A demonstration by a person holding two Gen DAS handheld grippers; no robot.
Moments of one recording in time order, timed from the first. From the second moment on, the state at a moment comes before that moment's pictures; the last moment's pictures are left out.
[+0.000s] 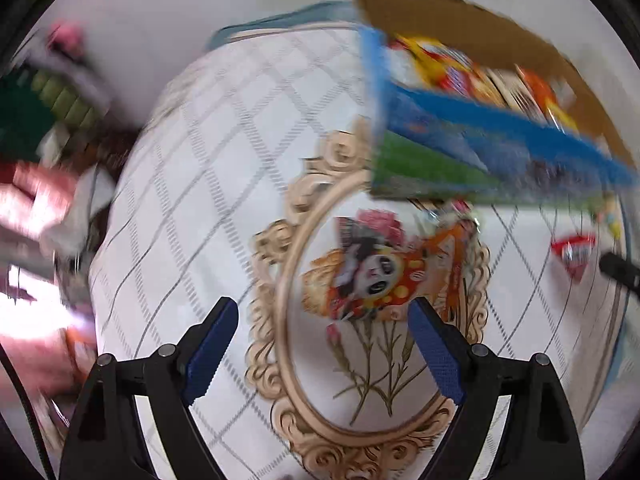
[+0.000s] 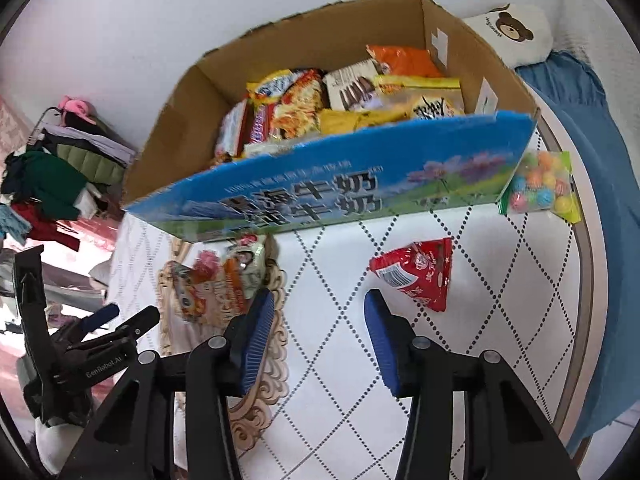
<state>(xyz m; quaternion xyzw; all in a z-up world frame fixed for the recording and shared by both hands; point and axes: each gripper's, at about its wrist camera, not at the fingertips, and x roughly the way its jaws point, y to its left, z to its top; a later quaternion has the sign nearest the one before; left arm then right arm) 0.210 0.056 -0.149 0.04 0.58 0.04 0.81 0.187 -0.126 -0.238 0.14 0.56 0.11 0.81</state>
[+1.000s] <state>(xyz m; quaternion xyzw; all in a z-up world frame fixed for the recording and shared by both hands) 0.210 0.042 -0.222 -0.14 0.72 -0.07 0.68 0.230 -0.151 -0.304 0.09 0.61 0.07 0.78</state>
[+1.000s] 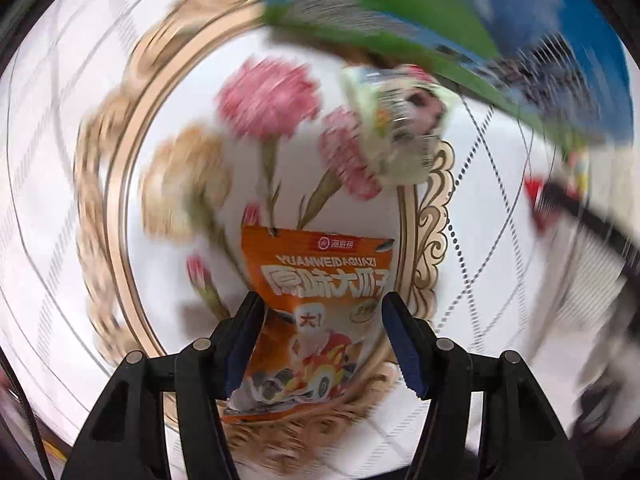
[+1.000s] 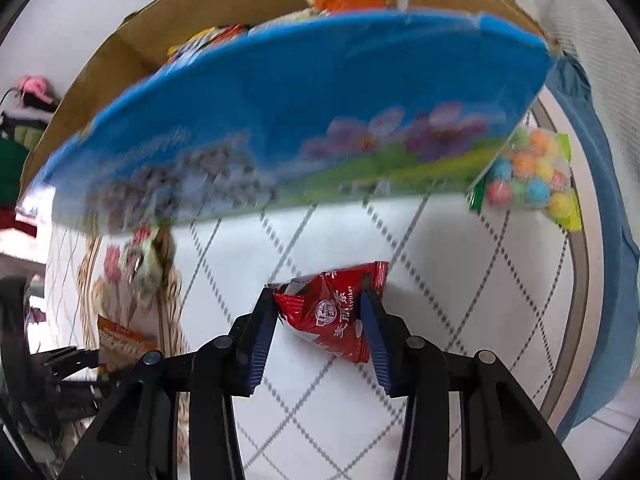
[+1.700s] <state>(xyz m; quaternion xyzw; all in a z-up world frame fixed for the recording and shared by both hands) 0.168 -0.033 -0.275 -0.04 0.72 -0.03 0.69 0.169 -0.190 -0.287 0.19 0.64 0.10 0.74</state>
